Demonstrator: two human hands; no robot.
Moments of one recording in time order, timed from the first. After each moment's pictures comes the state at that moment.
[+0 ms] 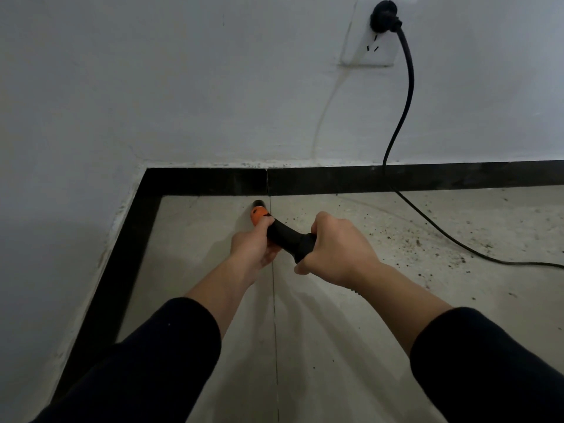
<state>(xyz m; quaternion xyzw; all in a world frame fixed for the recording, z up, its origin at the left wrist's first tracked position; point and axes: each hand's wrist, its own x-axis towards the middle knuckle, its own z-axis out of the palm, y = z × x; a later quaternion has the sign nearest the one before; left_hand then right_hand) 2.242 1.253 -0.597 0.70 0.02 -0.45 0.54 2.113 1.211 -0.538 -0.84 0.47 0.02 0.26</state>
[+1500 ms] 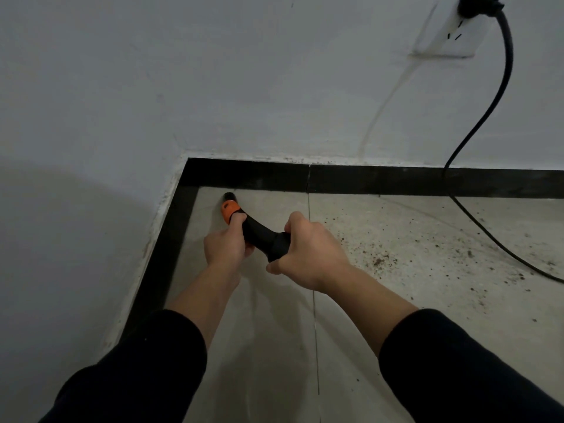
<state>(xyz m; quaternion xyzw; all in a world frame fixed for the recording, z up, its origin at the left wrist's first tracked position) 2.331 1.303 -0.621 0.72 0.08 -0.32 0.61 2.208 1.251 -0.560 -0.87 0.39 0.01 0.29</state>
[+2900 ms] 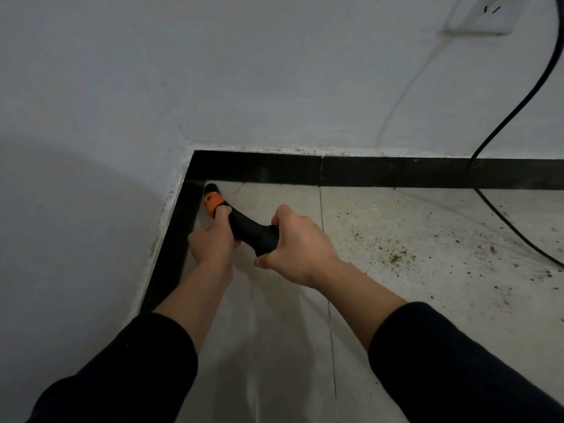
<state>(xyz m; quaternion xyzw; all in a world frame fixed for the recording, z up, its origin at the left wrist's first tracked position) 2.354 1.315 -0.614 0.74 0.11 -0.24 0.62 2.242 1.260 -0.575 -0.87 0.36 0.00 0.33</state>
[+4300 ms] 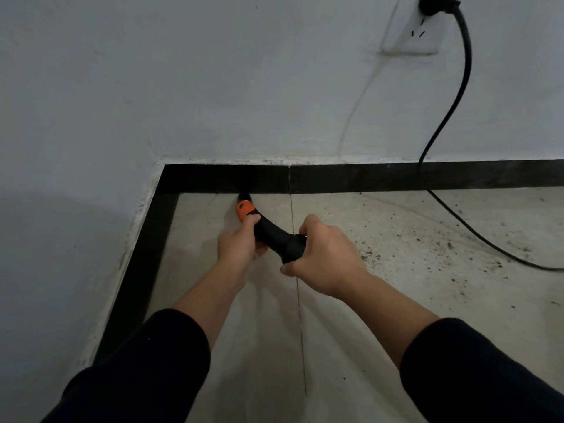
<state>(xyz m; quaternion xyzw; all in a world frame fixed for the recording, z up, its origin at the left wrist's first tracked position) 2.304 1.272 -0.628 0.70 0.02 -0.39 0.60 2.167 1.234 -0.560 -0.85 0.45 -0.01 0.28</state>
